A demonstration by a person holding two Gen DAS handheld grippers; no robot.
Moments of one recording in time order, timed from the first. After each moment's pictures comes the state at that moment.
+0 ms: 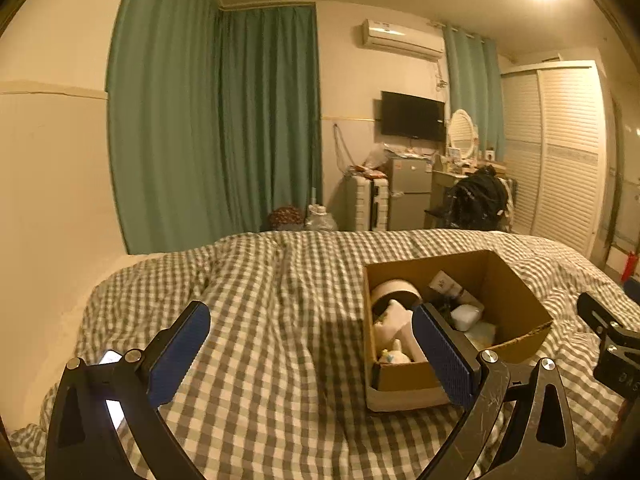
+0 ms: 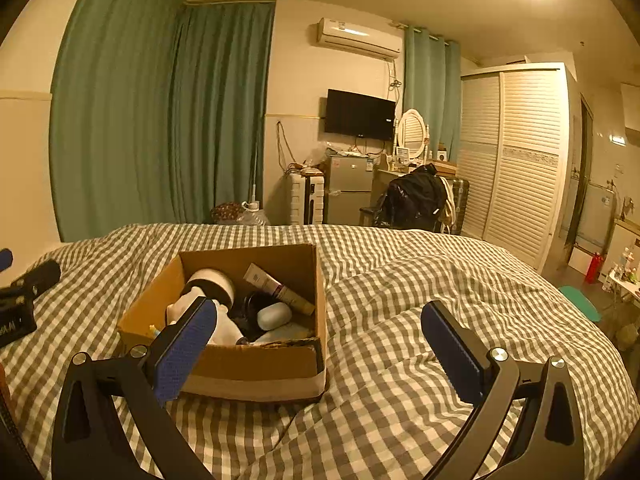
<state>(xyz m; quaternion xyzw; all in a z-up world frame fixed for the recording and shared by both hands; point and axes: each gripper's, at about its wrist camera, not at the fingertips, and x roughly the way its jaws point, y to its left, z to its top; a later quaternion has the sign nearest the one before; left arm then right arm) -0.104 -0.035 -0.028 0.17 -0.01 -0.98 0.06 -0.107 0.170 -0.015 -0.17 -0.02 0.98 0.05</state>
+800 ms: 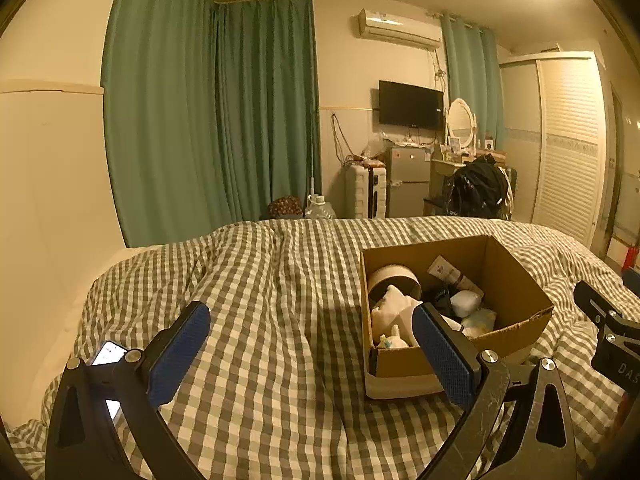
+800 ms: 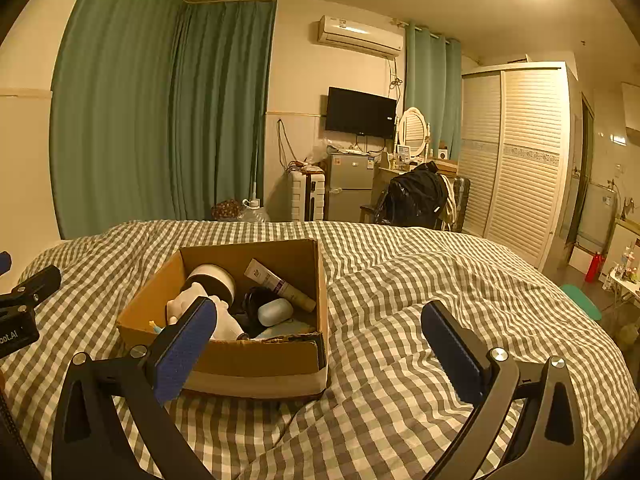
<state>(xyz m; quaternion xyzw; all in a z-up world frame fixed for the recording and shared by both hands) -0.105 -0.028 -0.036 0.20 -0.01 -0.98 0.05 -0.110 0.168 -0.020 -0.18 -0.02 0.98 0.06</state>
